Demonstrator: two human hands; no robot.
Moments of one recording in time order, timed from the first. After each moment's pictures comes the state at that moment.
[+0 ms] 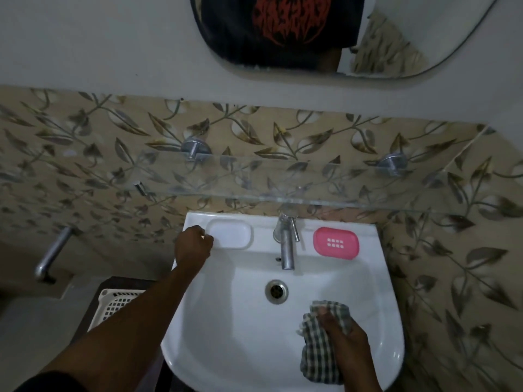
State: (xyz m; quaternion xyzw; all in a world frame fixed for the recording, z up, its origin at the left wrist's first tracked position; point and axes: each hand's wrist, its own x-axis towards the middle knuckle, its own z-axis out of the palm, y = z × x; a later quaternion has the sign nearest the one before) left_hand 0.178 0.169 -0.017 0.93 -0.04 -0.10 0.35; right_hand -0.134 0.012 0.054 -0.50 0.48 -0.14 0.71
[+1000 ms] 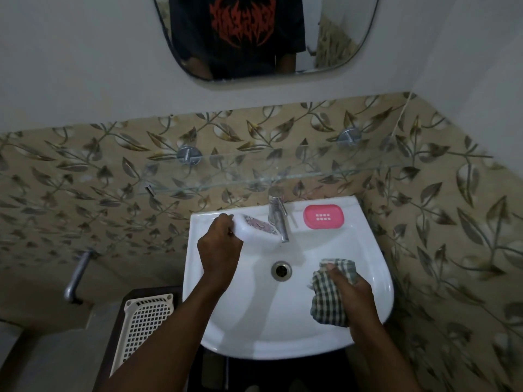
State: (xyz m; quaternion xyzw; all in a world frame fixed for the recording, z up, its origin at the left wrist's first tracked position) left_hand 0.044 0.161 0.095 0.88 -0.22 0.15 0.39; right_hand -0.171 0.022 0.054 -0.48 0.49 -0.17 0.70
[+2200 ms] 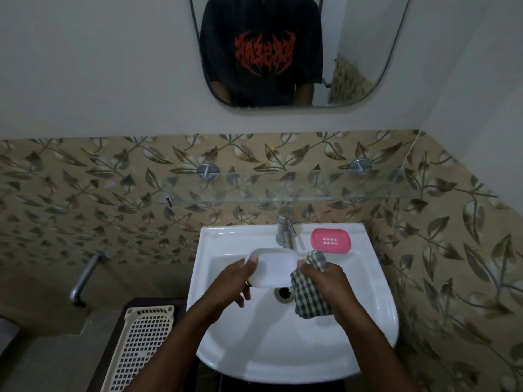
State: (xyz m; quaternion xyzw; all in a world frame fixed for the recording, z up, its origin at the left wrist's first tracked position) left_hand 0.017 0.200 0.125 0.77 -0.15 -0.37 0.50; right_hand -0.107 0.021 0.115 -0.65 0.41 -0.08 0.63
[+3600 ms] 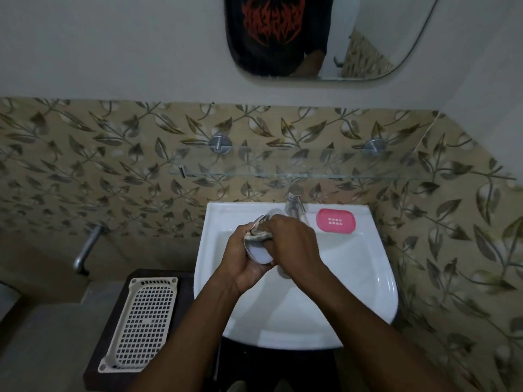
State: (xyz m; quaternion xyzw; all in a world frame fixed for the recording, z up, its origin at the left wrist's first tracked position) left_hand 0.020 0.191 0.105 0.36 0.03 -0.49 0.79; right_hand -0.044 0.094 0.156 -0.96 0.17 -0.12 0.18
